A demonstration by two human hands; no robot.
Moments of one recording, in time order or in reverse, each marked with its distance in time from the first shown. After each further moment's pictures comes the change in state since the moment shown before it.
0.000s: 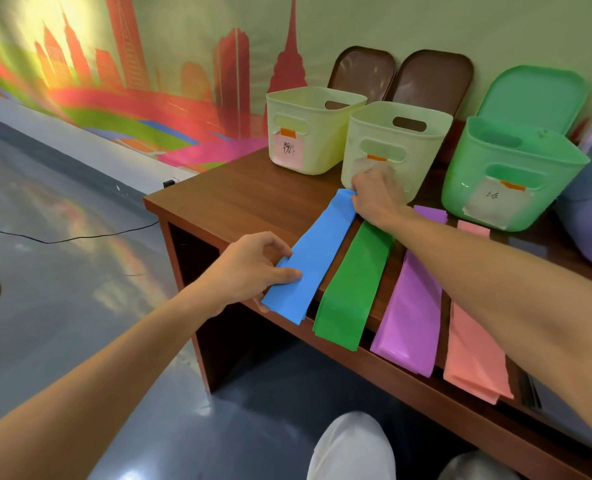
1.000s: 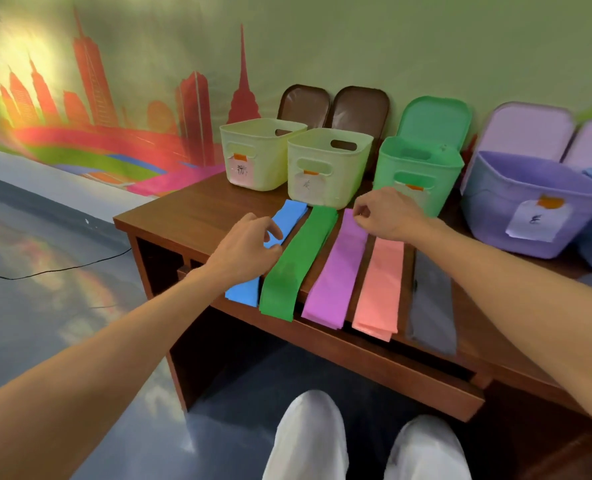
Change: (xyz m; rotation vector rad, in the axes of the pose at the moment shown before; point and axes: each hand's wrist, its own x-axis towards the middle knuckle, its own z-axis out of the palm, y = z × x) left_hand -0.012 0.054 0.039 0.406 0.208 0.381; right_hand -0.114 0.075 -0.100 0.123 -0.112 -0.031
